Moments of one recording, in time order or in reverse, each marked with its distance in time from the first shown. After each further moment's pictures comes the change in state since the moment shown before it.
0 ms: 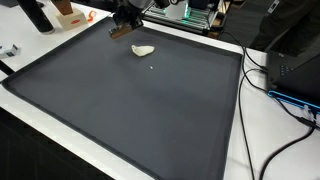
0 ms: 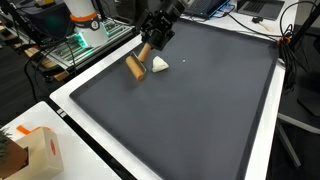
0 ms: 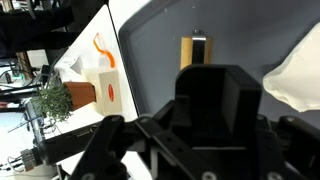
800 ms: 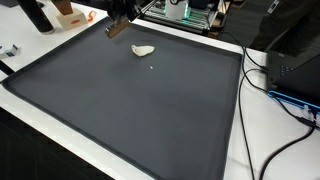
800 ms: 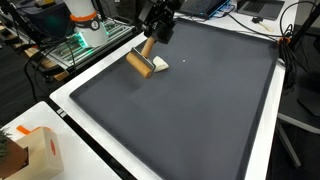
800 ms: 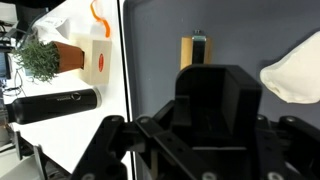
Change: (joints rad) arm -0.024 -0.077 -0.001 0.002 0.004 0.044 -0.287
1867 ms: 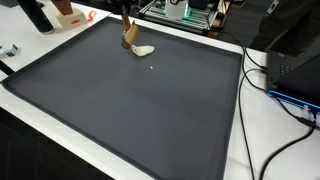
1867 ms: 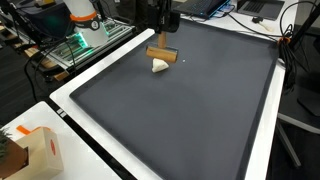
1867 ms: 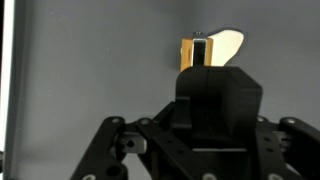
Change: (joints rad) arm -0.135 -0.212 -0.053 -0.156 0.533 0.374 -0.879
